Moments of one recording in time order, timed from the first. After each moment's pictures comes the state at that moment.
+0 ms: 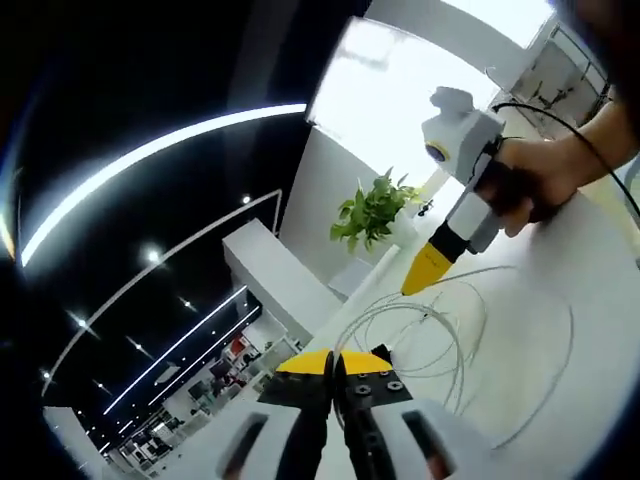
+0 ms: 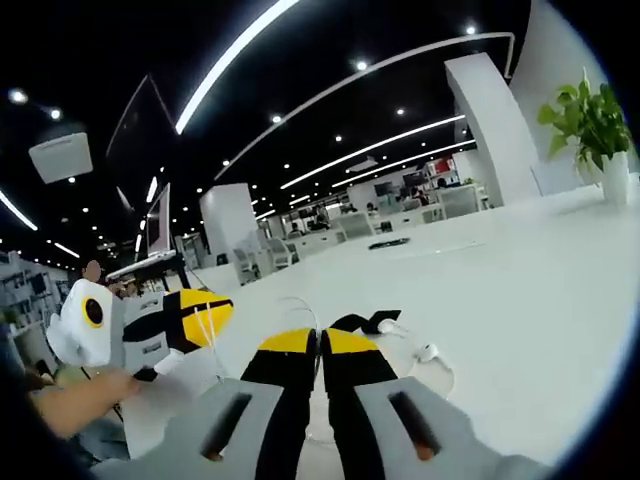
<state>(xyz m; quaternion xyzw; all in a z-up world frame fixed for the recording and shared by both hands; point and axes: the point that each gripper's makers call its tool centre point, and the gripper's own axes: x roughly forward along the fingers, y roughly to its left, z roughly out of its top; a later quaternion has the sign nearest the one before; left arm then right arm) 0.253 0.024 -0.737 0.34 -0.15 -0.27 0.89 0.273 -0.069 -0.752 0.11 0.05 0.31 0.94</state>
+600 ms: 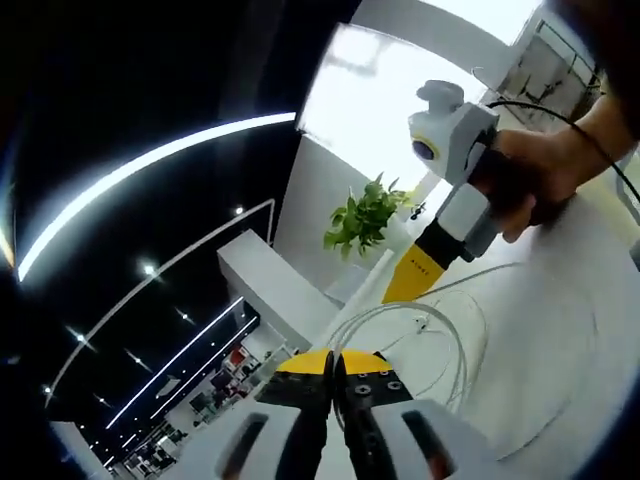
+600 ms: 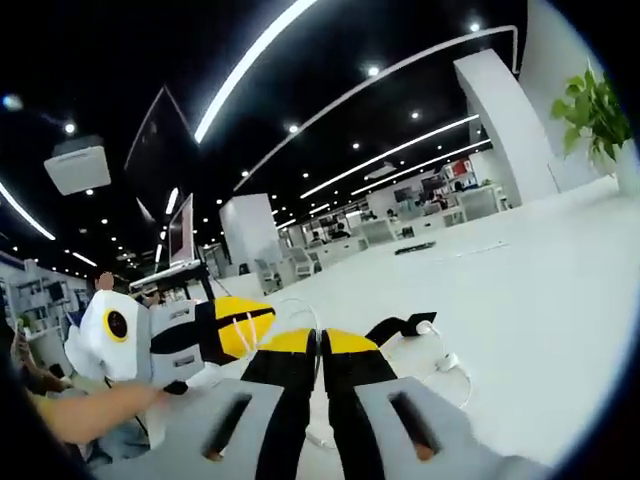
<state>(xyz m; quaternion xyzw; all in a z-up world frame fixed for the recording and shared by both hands) 0.249 0.015 -0.736 0.35 -0.17 -0.28 0.88 0.256 -0.041 -0.743 0.12 0.03 0.35 0.93</state>
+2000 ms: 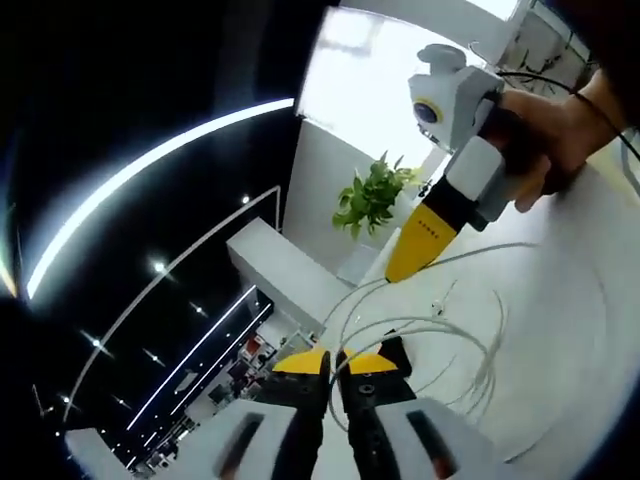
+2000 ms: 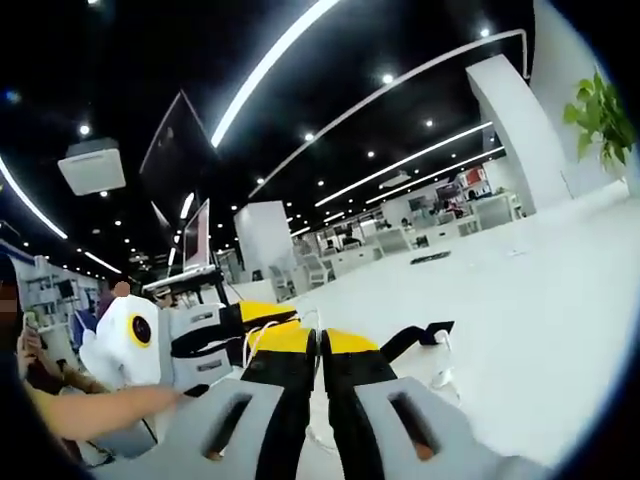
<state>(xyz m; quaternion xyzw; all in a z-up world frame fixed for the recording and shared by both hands) 0.259 0.028 -0.738 0.38 -0.15 -0.24 0.88 0.249 -0.033 -0.733 0.13 0.00 0.38 0.92</state>
